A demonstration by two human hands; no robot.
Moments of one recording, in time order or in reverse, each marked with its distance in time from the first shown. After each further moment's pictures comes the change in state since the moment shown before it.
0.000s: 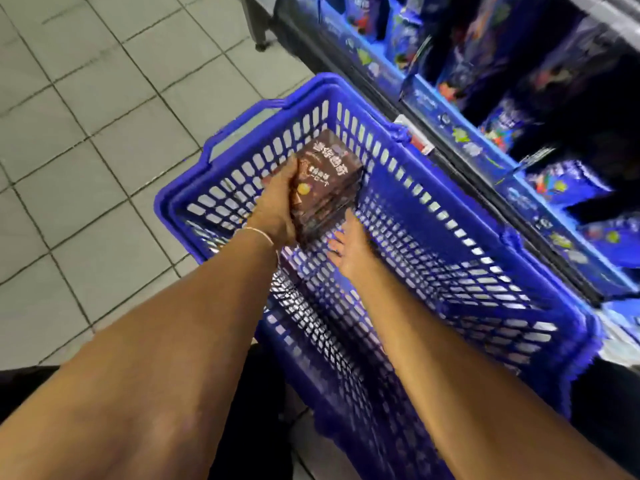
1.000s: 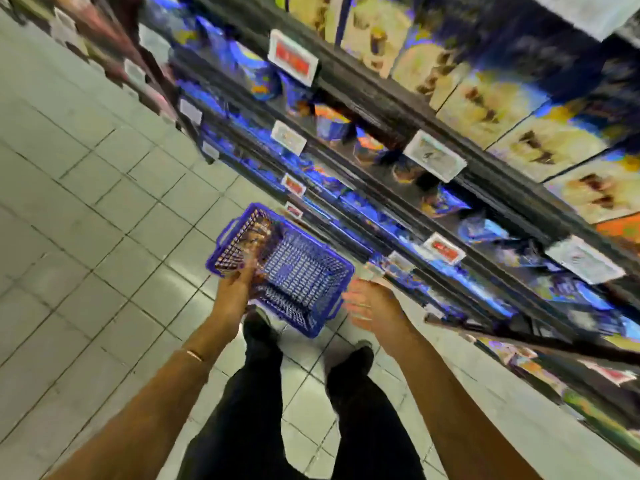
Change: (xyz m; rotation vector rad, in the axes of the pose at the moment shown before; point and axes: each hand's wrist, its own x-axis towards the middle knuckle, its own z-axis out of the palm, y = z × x) left_hand -0.576 0.167 0.156 0.547 0.120 0.100; right_hand -0.723 -0.187 -0.045 -0.135 0.227 0.026
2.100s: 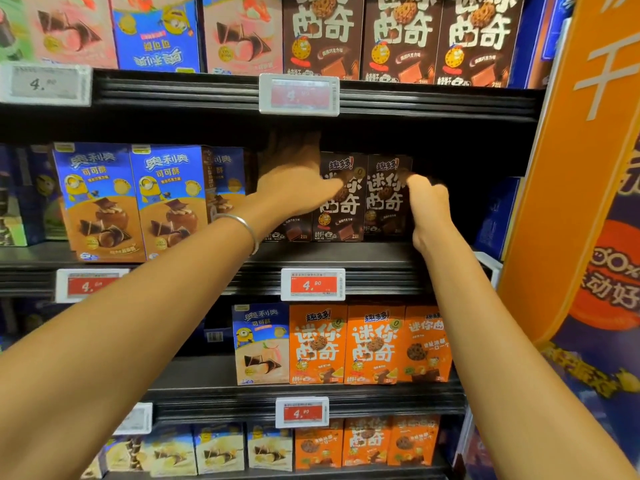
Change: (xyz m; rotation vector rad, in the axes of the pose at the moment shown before) left_hand -0.501 0.466 0.430 1.034 -0.061 1.846; right_hand -0.445 -0.273 -0.445 0.746 0.837 -1.378
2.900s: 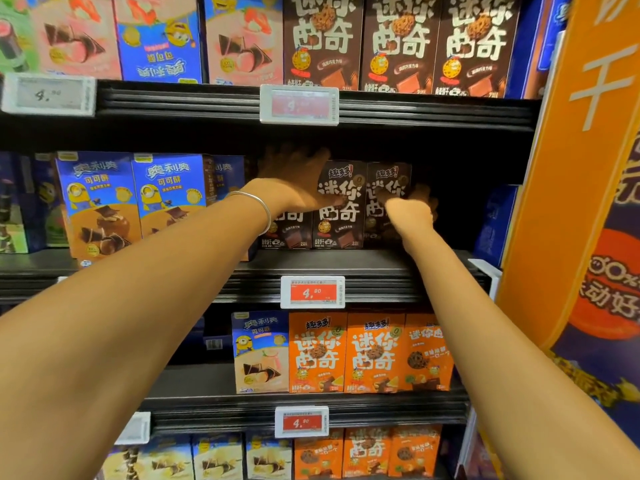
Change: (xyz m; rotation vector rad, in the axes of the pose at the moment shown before) left_hand 0.041 -0.019 0.002 0.240 -0.017 0.219; right_hand 0.024 0.014 0.017 -0.482 0.095 -0.078
